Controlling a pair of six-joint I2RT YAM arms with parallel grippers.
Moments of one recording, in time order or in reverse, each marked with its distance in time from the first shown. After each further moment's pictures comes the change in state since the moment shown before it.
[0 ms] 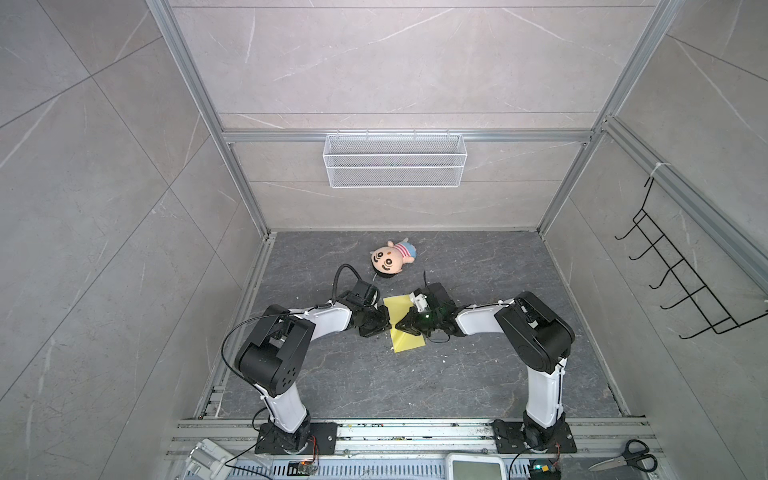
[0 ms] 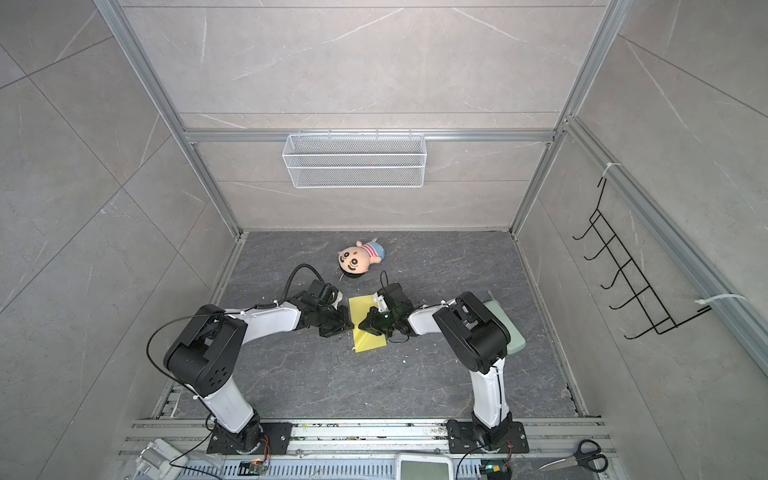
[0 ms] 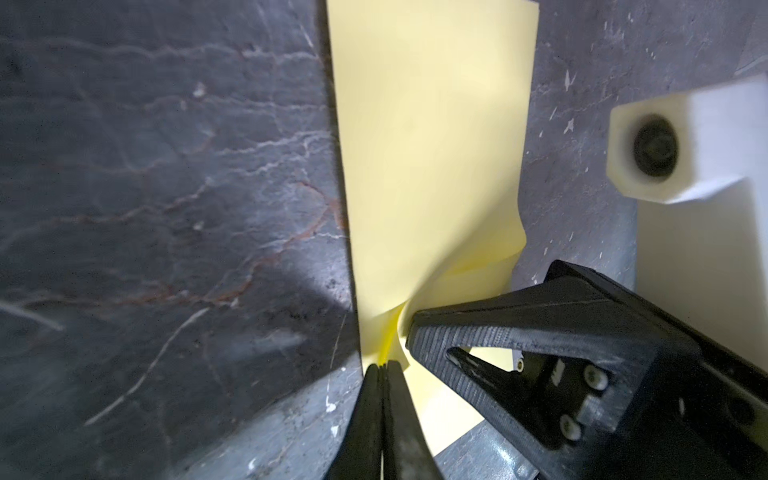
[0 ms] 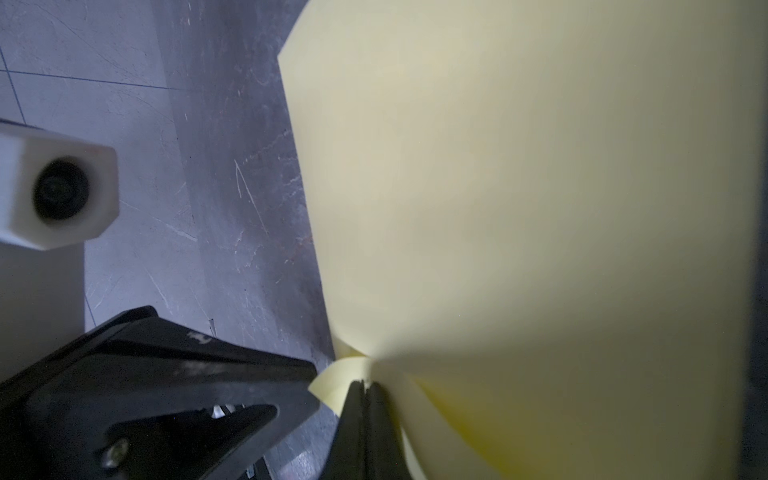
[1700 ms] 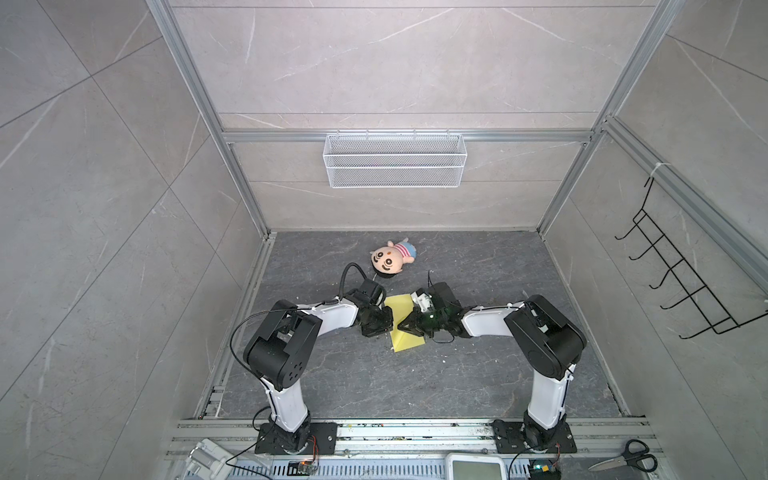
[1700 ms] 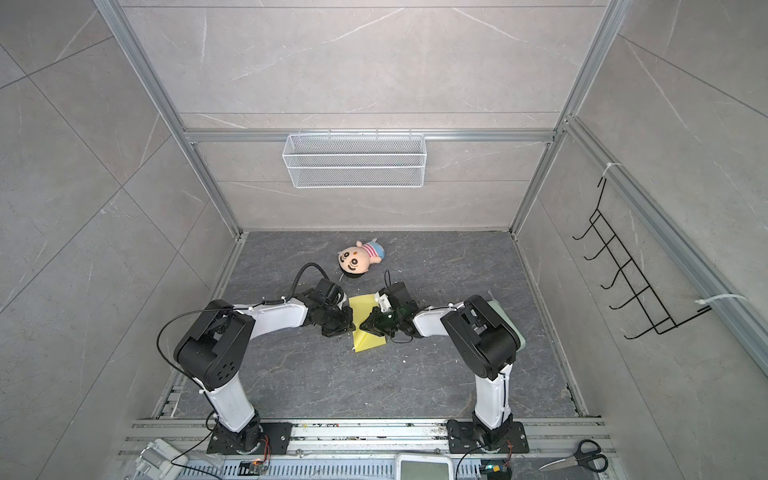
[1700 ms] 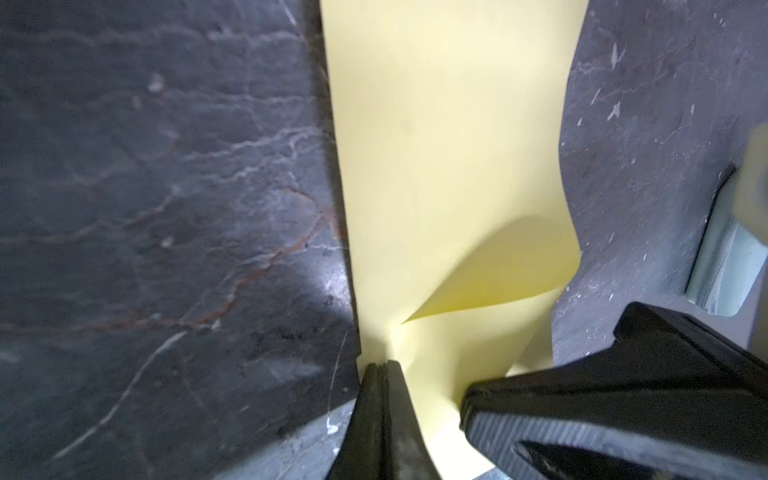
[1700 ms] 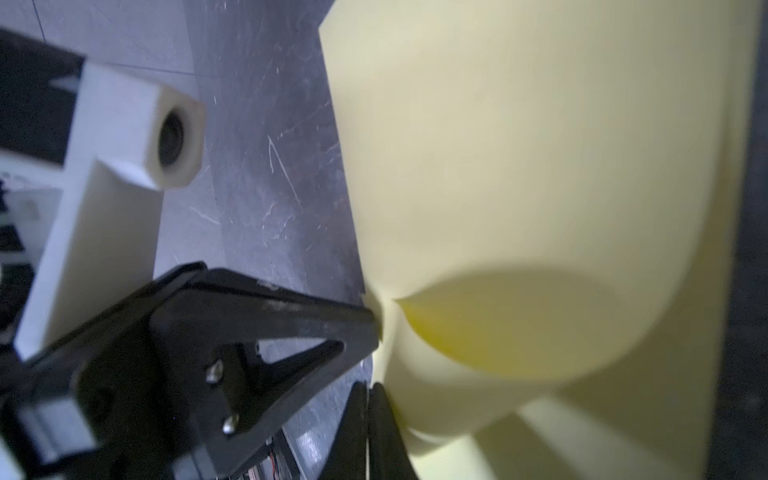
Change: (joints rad) left arm -0.027 0.060 0.074 -0.092 -0.062 0.029; right arm -0.010 -0.090 -0.062 0.000 -0.076 -0.014
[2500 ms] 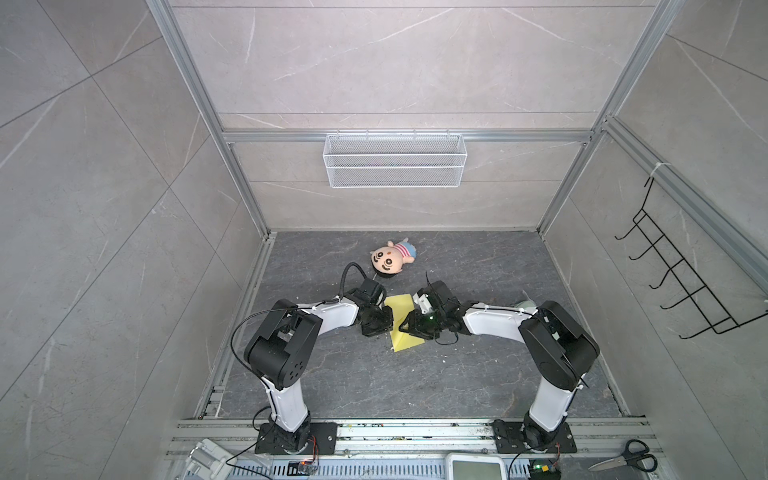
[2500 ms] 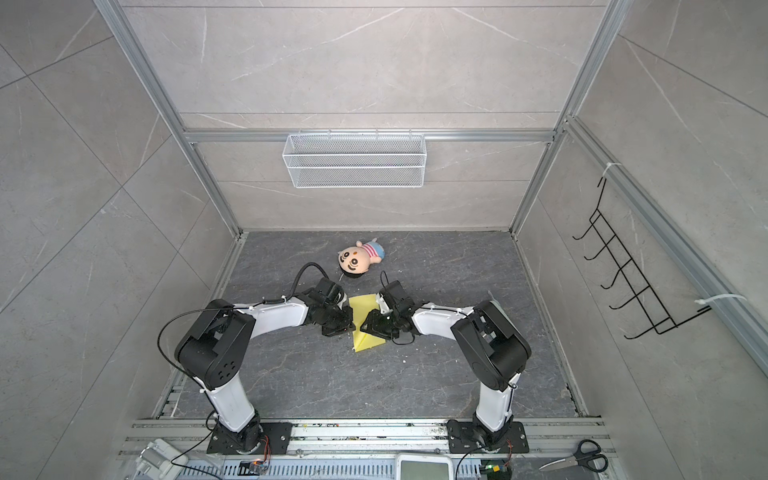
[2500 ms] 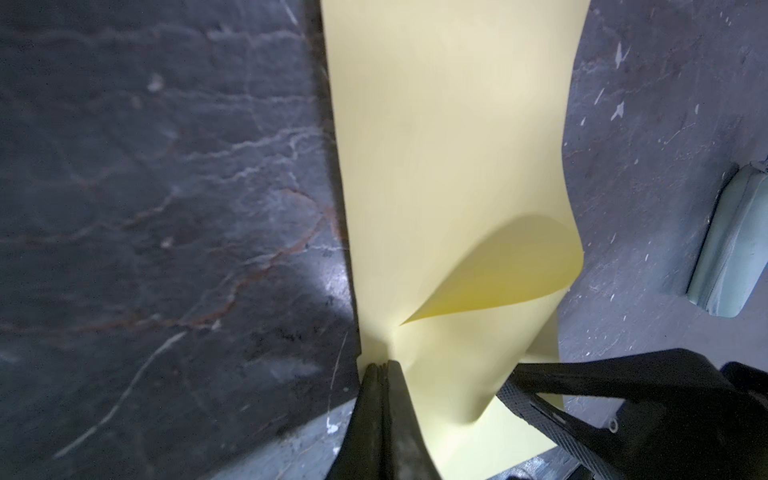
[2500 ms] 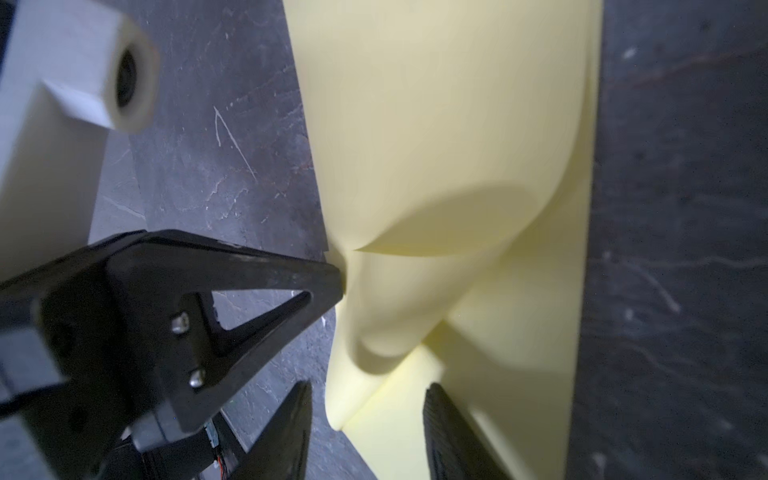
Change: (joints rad) left arm 0.000 0.005 0.010 -0.013 0.001 0.000; right arm 0.045 -0.076 0.090 -0.334 0.188 -0.112
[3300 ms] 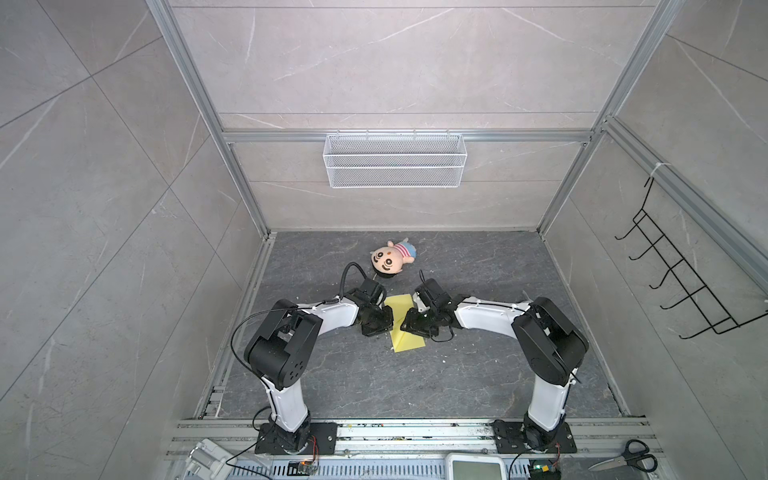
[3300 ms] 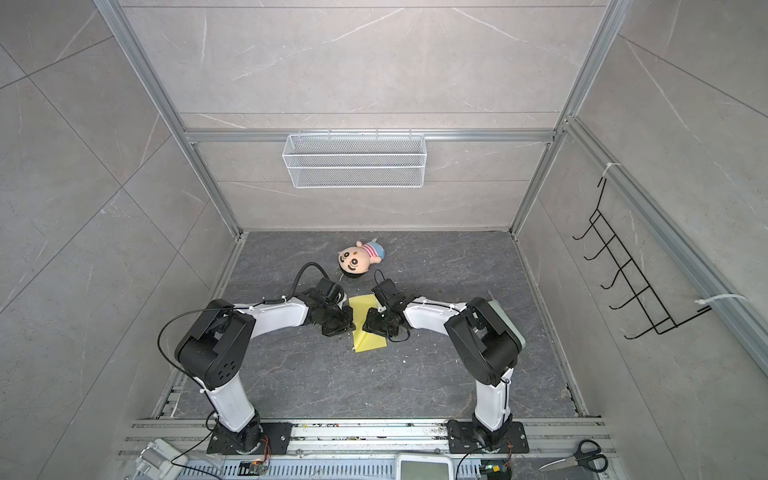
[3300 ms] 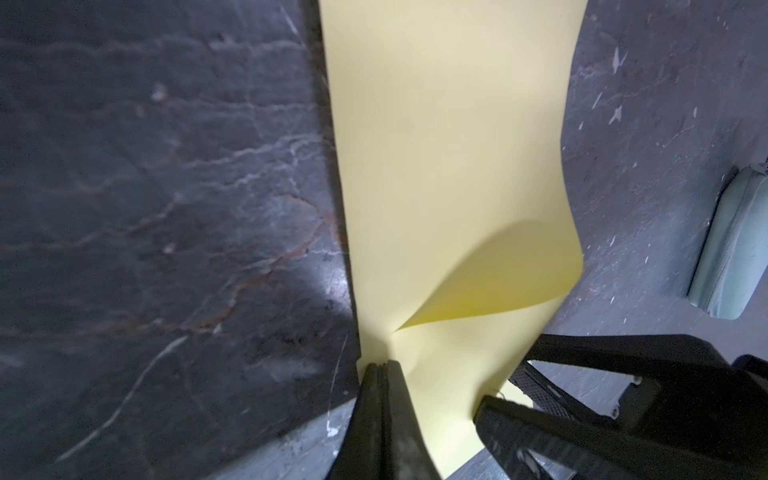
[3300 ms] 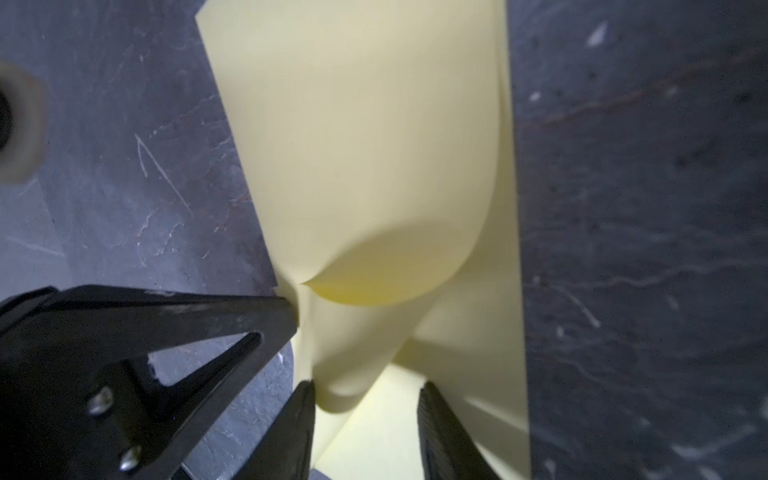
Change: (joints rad) left arm 0.000 0.000 0.000 0.005 0.004 0.000; right arm 0.023 0.061 0.114 -0.177 0.142 0.006
